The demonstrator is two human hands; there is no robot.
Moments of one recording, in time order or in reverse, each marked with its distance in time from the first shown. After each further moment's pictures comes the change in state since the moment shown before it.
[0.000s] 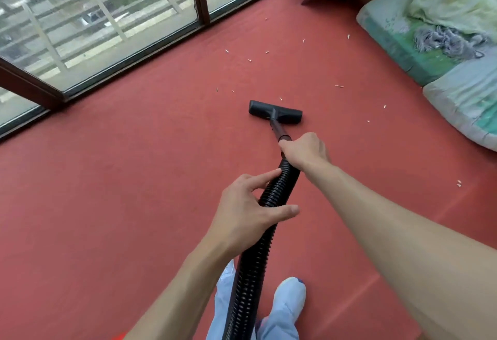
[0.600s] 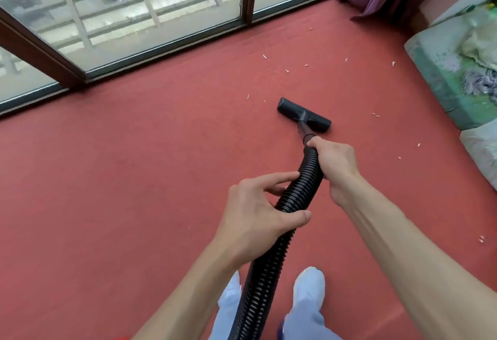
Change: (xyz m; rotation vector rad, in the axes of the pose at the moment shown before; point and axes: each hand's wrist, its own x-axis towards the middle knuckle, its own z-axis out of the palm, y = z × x) left_hand 0.061 0.000 -0.096 -0.117 0.079 0.007; right_hand 0.020 -0.097 0.033 0.498 -0.078 -0.008
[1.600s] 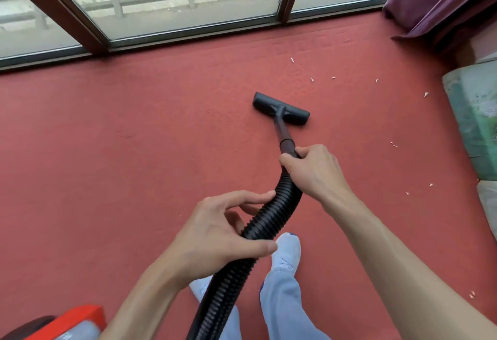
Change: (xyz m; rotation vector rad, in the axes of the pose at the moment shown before) left_hand -0.003 0.000 -0.026 -0.139 0.000 -0.130; right_hand 0.015 -0.038 0.024 -0.753 -0.260 -0.299
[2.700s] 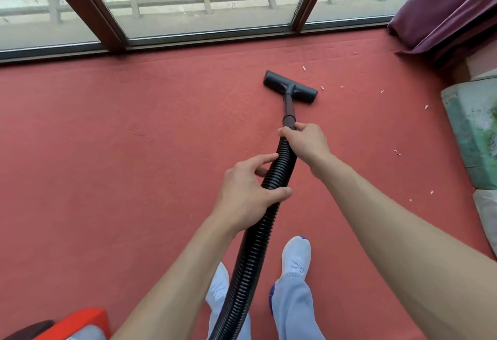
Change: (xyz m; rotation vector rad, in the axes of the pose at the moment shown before) left_hand 0.028 -0.021 -0.038 0.042 0.210 0.038; right_hand 0.034 -0.058 0.060 0.219 0.037 0.018
